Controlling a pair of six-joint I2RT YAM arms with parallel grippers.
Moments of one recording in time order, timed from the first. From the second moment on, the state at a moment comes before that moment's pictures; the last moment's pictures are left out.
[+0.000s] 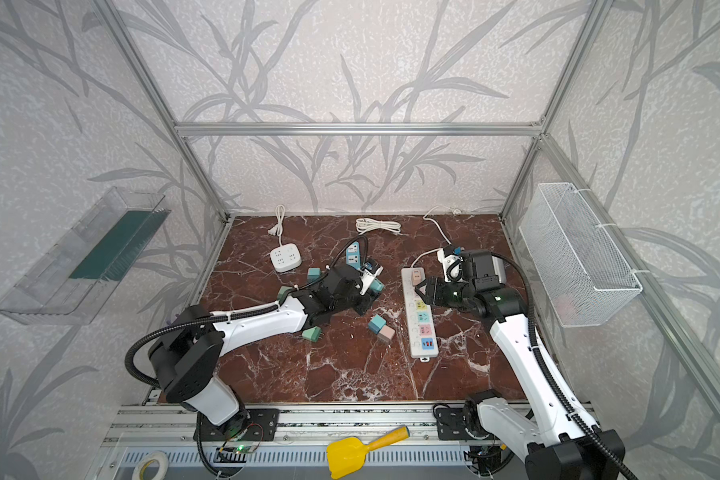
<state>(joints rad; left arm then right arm) -0.84 1.64 1.01 0.07 -0.01 0.01 0.20 1.05 1.03 -0.79 -0.45 0.36</state>
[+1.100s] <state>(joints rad) -0.94 1.51 0.90 0.24 0.09 0.25 0.41 1.27 1.14 -0.83 -0.54 0.27</state>
